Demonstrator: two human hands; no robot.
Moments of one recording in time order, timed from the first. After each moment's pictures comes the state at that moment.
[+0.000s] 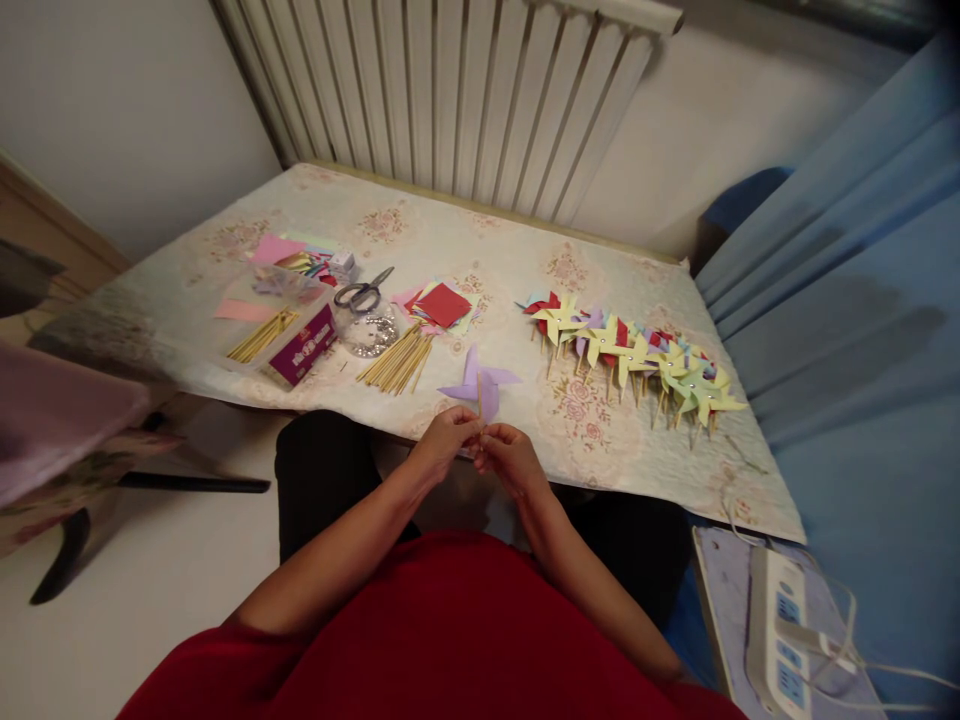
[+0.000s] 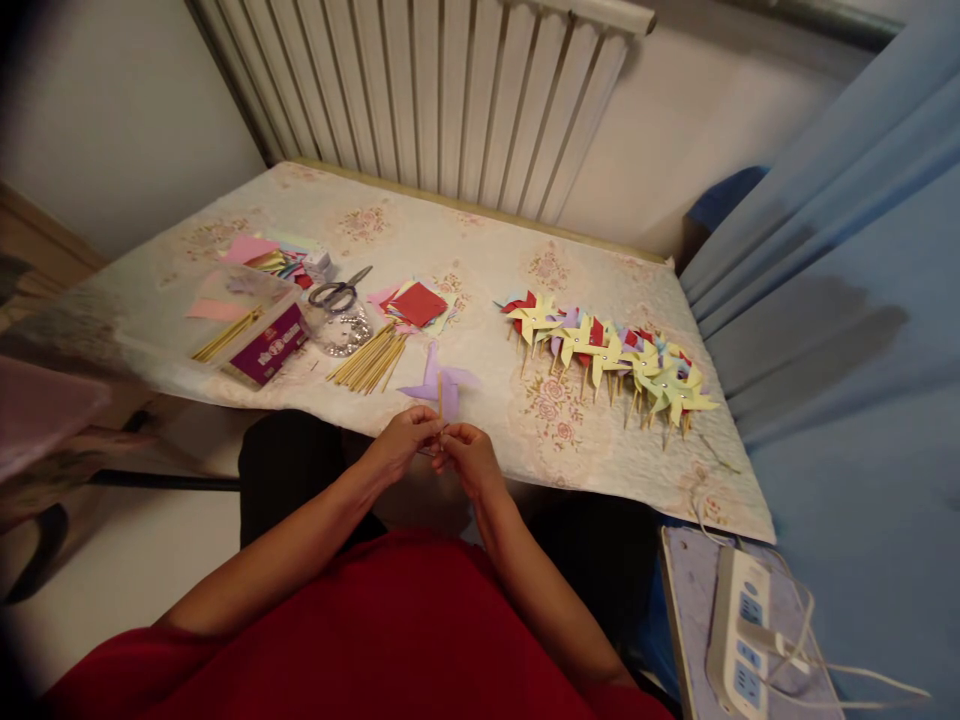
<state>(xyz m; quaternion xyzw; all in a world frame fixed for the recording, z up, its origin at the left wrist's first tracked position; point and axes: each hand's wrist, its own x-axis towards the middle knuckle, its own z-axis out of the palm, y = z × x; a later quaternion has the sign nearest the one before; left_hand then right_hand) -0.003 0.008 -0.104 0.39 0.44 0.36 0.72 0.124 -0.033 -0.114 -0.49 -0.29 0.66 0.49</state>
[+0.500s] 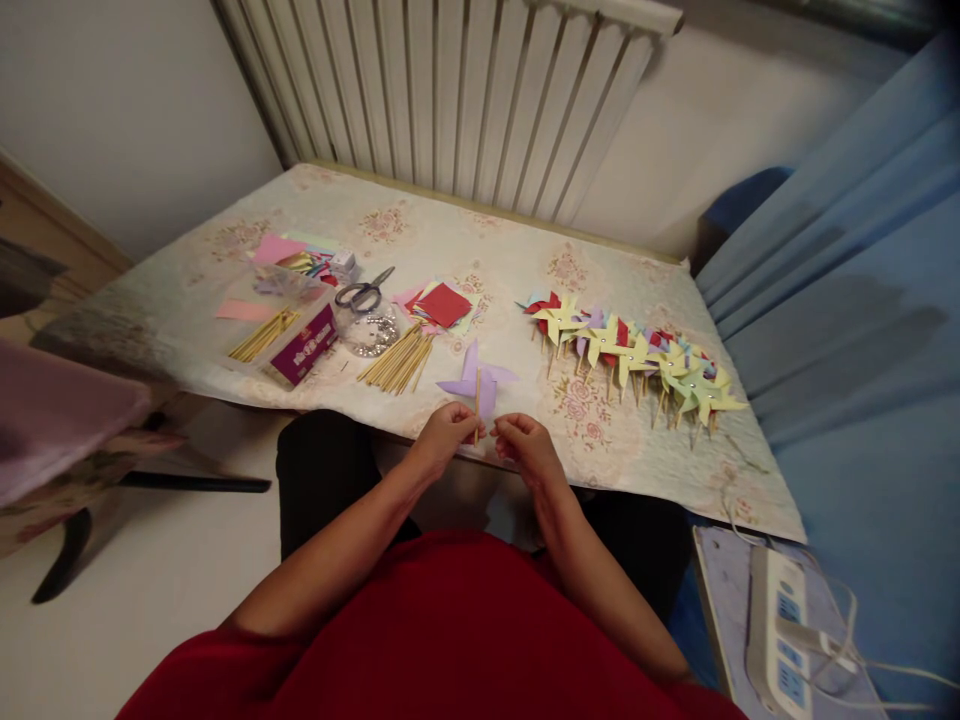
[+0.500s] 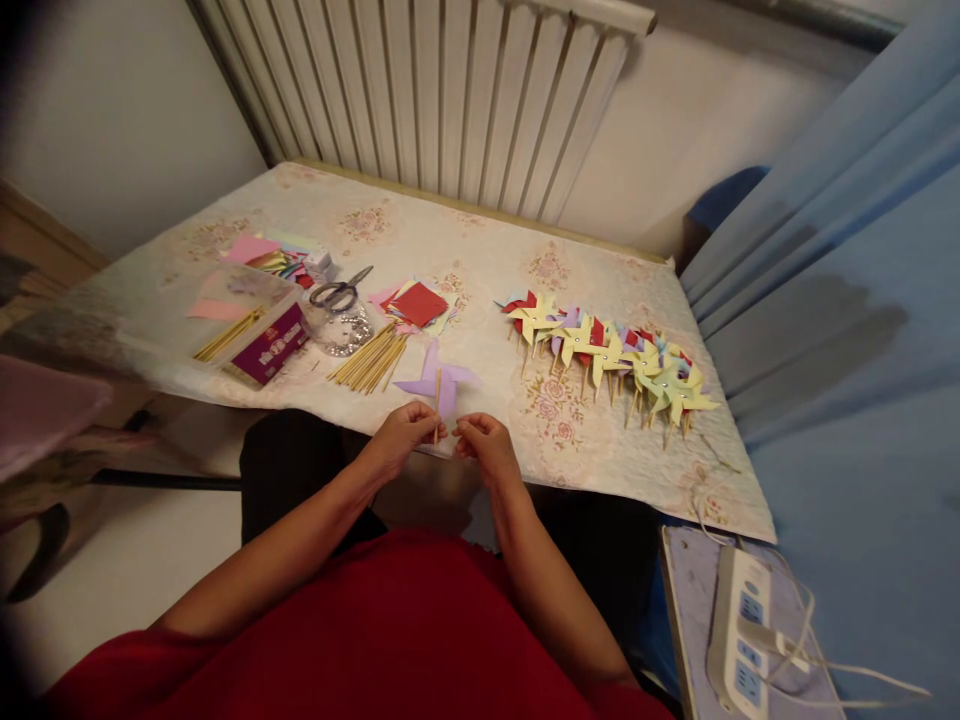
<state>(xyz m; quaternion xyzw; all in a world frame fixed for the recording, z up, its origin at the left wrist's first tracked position) -0.004 0.010 -0.099 0.43 0.47 0.39 0.67 0.147 -0.025 -0.109 -0.54 -0.31 0.59 0.51</state>
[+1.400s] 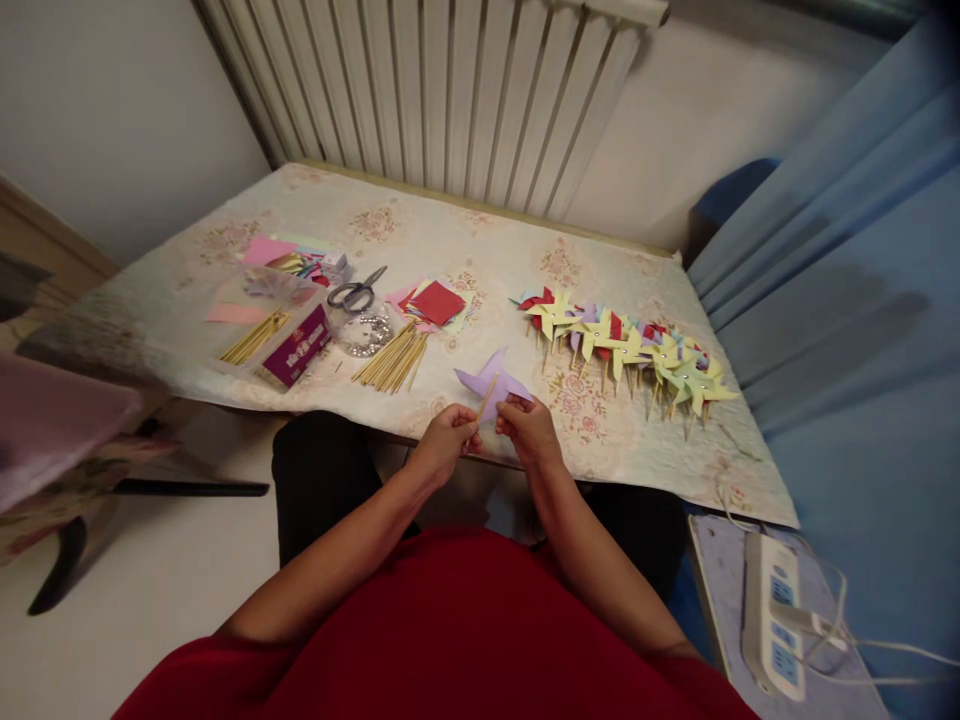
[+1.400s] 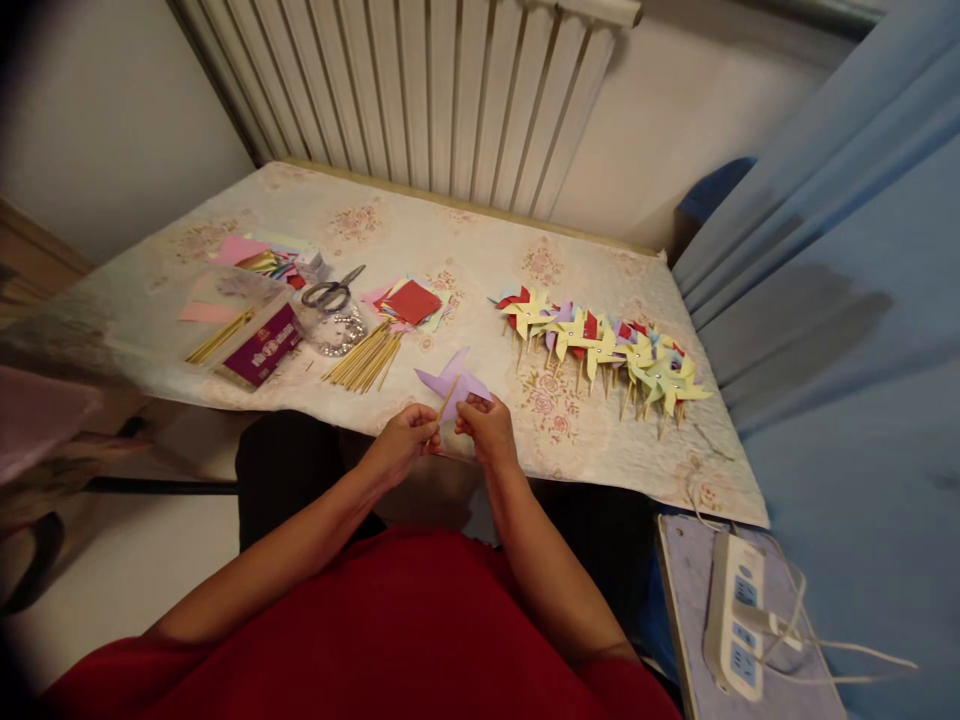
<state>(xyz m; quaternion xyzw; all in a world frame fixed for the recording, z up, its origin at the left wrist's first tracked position) 0.004 -0.004 -0.097 0.33 0.43 0.39 0.74 0.146 -0.003 -0.095 -0.51 -0.27 0.56 0.59</state>
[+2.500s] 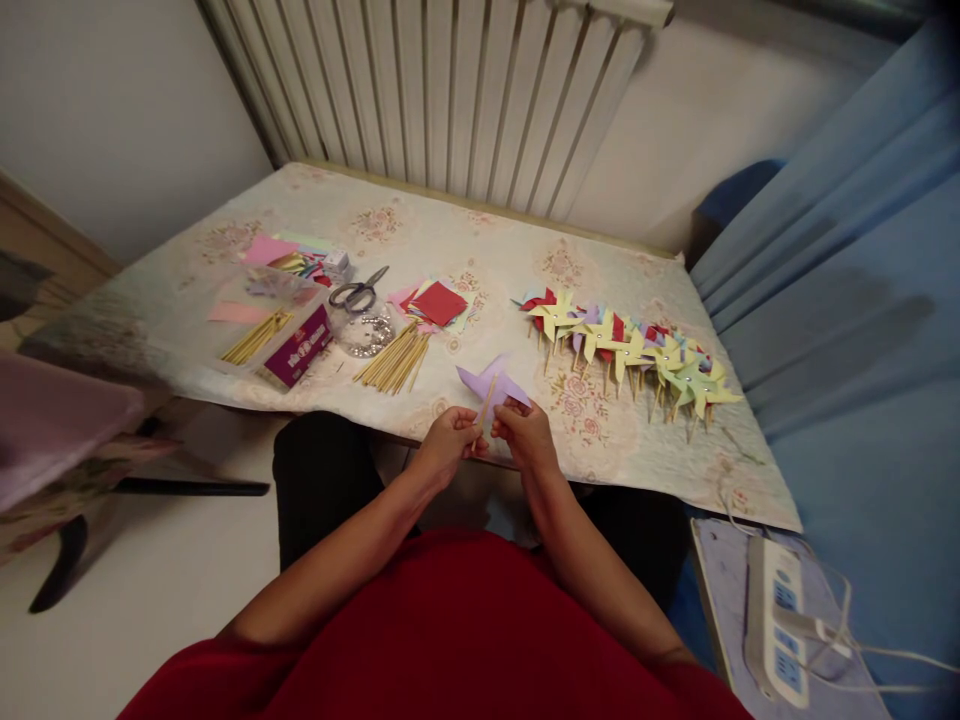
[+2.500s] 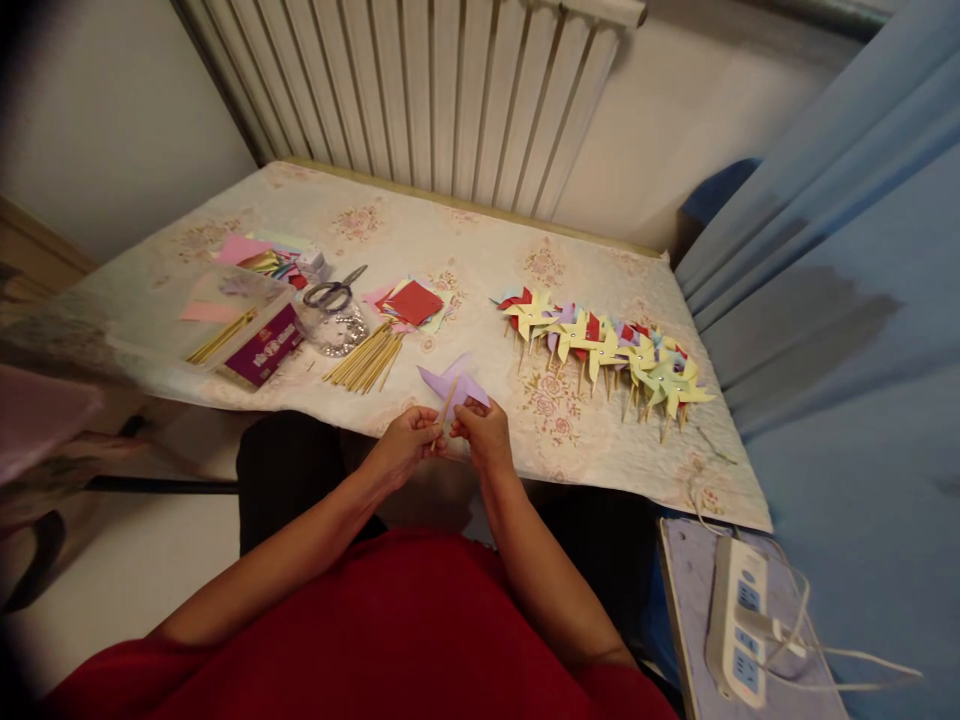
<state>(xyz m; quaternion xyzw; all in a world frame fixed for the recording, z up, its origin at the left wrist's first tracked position) 0.004 -0.005 -0.097 0.34 0.45 0.38 0.73 0.136 -0.006 -0.098 -0.51 -0.26 0.55 0.61</state>
